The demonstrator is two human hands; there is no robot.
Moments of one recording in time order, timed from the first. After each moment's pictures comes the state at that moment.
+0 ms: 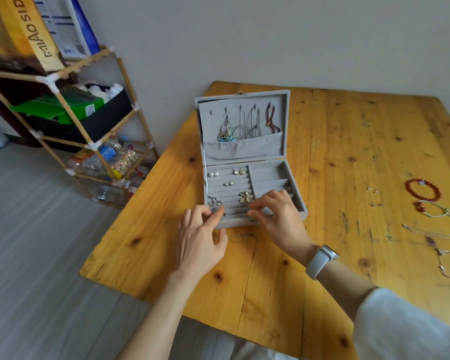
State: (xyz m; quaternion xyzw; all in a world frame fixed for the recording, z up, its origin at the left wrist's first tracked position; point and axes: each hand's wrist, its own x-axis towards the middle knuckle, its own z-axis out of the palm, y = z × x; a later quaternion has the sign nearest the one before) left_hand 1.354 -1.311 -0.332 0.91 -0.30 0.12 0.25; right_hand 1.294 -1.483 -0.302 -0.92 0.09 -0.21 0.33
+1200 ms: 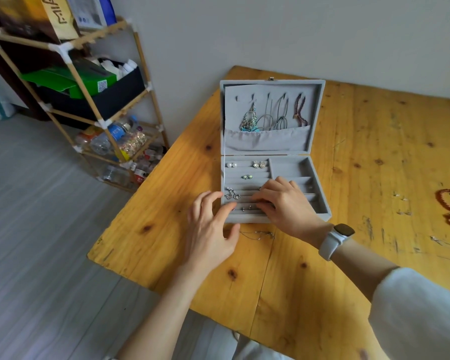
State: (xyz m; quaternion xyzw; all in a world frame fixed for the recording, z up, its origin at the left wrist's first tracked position) left_hand 1.363 -1.303 -0.347 0.91 -0.30 0.13 0.27; right_hand 1.331 -1.486 -0.303 -0.98 -0.04 -0.13 0.16
